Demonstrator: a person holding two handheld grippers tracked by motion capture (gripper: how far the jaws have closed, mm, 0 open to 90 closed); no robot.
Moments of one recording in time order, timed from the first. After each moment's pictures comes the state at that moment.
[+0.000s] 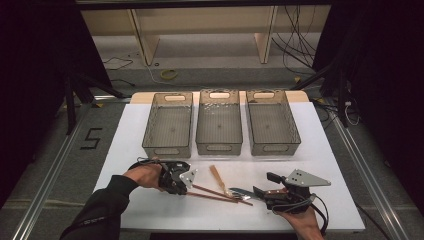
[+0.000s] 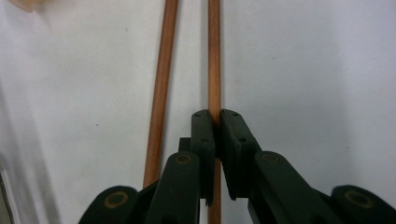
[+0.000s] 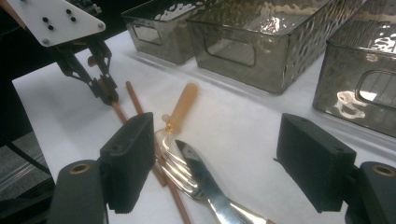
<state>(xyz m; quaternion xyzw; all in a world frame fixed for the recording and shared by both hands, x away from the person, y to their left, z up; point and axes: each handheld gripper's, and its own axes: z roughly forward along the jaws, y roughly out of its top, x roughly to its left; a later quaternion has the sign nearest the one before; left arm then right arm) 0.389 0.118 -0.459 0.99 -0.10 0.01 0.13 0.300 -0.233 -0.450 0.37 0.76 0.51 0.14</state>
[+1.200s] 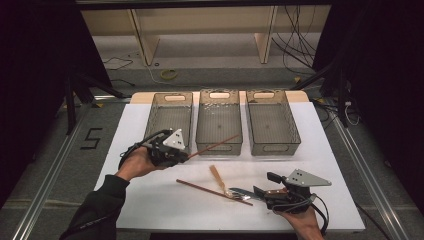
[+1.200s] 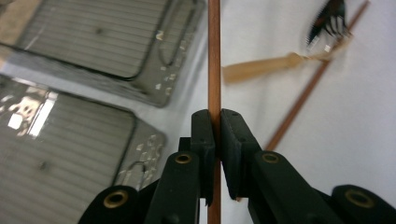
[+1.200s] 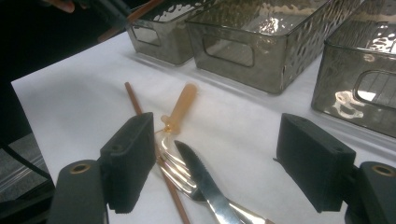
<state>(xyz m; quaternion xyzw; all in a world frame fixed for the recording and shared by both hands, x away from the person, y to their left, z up) 0.415 0.145 -0.385 0.93 0.15 0.13 0.30 0.300 -0.234 -0.450 0.37 0.76 0.52 0.14</state>
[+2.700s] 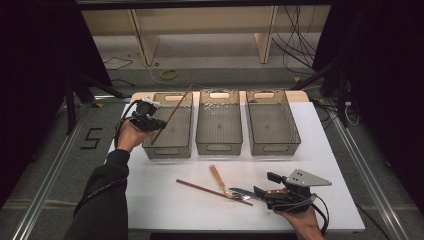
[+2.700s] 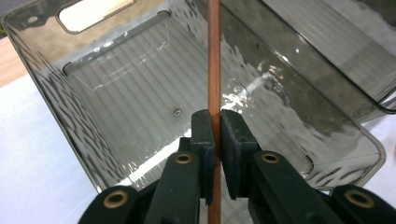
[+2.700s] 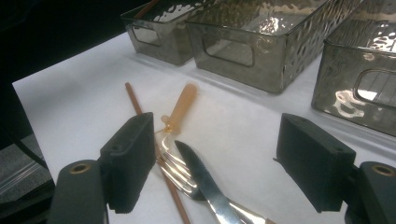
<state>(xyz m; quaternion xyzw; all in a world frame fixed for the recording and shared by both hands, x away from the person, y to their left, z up) 0.514 0.211 -0.399 0.84 0.43 0.14 0.32 0.300 -0.234 -0.450 0.37 0.76 0.52 0.14</state>
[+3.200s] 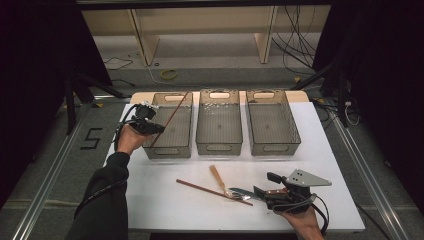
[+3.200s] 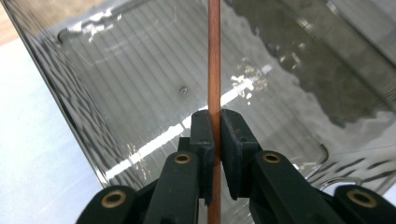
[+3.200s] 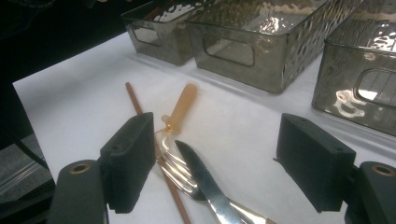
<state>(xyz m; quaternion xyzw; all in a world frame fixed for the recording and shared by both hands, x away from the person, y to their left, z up) 0.516 0.217 -0.416 0.83 0.45 0.13 0.29 0.300 -0.234 -0.450 0.37 0.76 0.52 0.13</state>
